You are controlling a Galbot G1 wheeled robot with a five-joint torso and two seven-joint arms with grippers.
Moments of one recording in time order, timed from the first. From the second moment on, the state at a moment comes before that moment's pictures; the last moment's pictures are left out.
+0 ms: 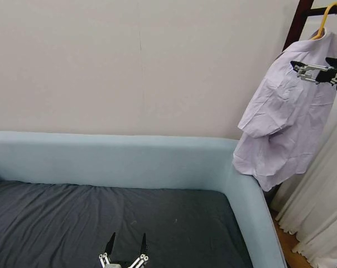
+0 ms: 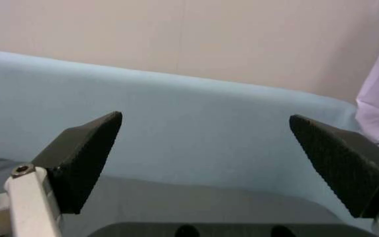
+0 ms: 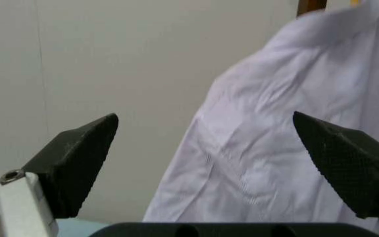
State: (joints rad) left arm 1.85 -1.38 -0.26 -2.09 -0.01 -0.48 -0.28; right arm -0.60 0.40 0.42 1.95 1.22 -0.28 0.26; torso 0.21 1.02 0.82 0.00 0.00
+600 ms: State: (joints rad) left arm 1.85 -1.39 -0.27 -2.08 0.01 -0.49 -0.28; right arm -1.59 0.81 0.96 2.14 0.71 0.01 0.08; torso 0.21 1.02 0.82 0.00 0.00
